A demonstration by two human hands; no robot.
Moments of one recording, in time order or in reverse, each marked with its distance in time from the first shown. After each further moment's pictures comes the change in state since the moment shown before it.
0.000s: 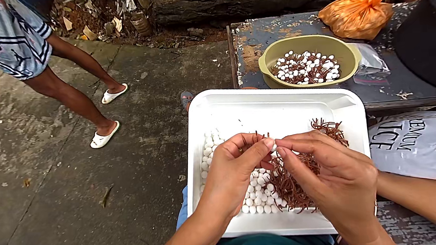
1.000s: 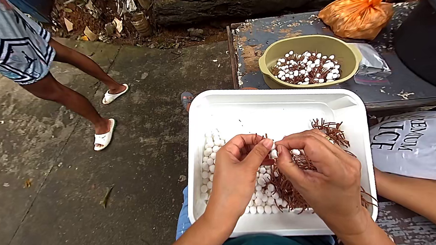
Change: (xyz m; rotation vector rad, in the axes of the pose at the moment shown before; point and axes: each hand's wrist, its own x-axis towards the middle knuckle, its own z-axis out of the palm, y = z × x) left_hand 0.002 -0.011 0.004 0.125 0.085 0.076; right_hand -0.001 0.005 0.008 -0.261 0.027 -0.082
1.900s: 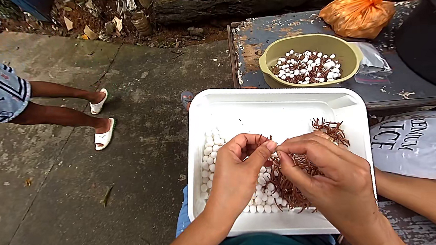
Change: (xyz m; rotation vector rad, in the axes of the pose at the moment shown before) left_hand 0.002 -0.002 -0.006 0.116 -0.069 0.056; right_hand 0.001 -0.002 -0.013 0.032 -0.105 -0.002
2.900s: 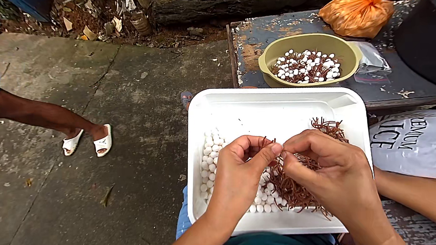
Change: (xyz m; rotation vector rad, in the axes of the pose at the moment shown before) left_hand -0.002 -0.001 0.003 -0.023 -0.009 0.000; right_hand 0.001 -0.001 -0.003 0.228 -0.033 0.268
